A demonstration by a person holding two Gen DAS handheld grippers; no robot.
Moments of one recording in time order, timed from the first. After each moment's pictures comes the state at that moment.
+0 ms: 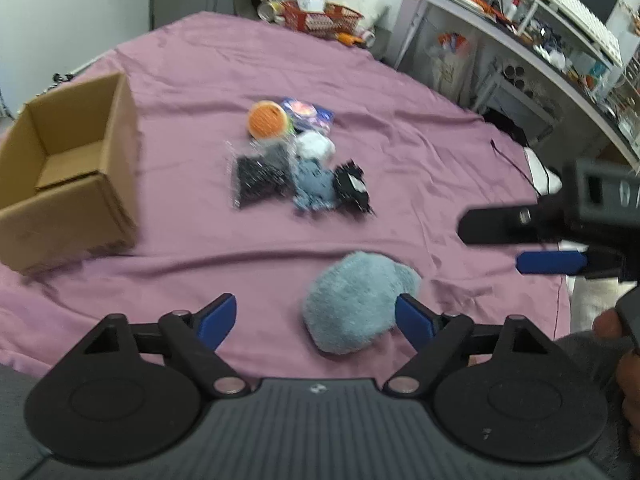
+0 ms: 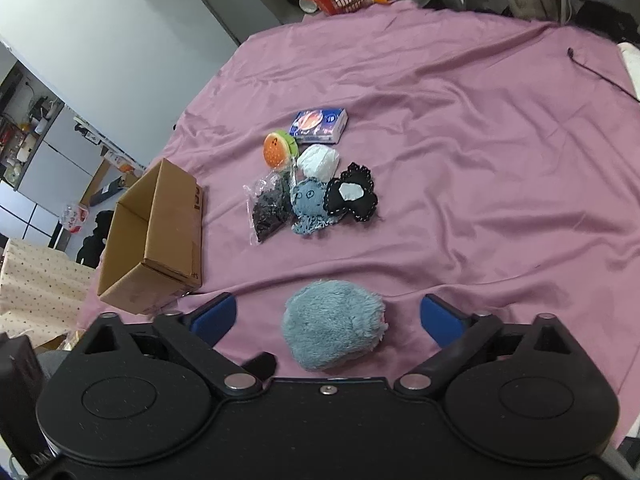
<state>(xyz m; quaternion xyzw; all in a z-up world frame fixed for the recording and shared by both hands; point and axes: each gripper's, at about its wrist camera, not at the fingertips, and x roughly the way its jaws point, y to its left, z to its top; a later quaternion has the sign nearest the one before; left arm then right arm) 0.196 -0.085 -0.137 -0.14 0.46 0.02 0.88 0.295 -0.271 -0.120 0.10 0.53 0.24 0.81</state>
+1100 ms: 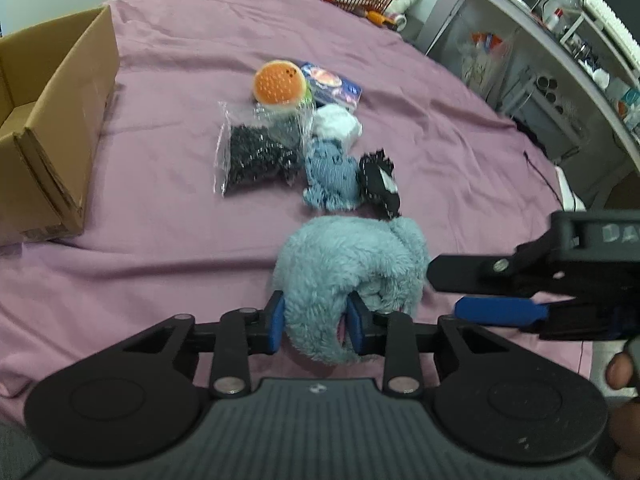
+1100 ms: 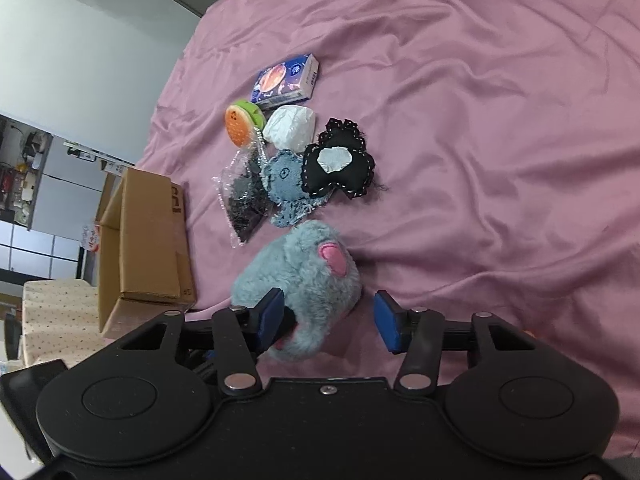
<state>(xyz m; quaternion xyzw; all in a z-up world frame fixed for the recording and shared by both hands) 0.252 -0.073 -0.198 -0.20 0.47 0.04 0.86 0.344 -0.253 -0.190 0.19 0.60 0.23 0.74</state>
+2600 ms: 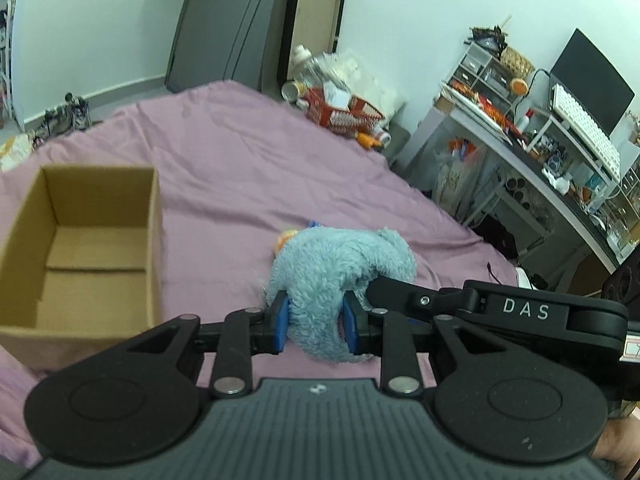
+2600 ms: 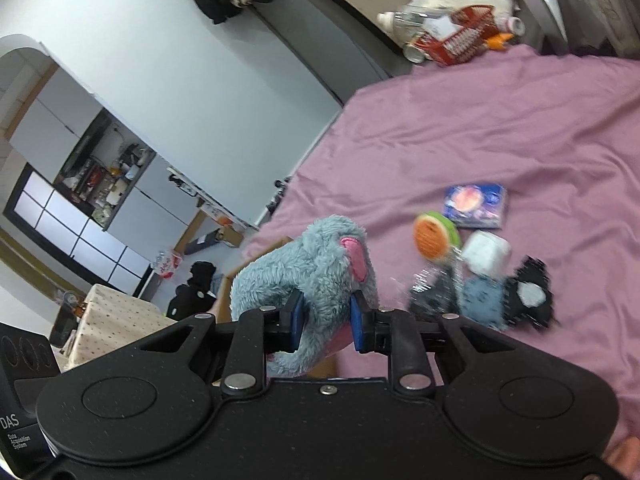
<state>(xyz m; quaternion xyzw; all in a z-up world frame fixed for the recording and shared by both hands) 0.239 -0.001 -0.082 -0.22 0.35 0.04 0.91 0.336 -0.170 -0.099 0.20 0.43 0.36 0.80</state>
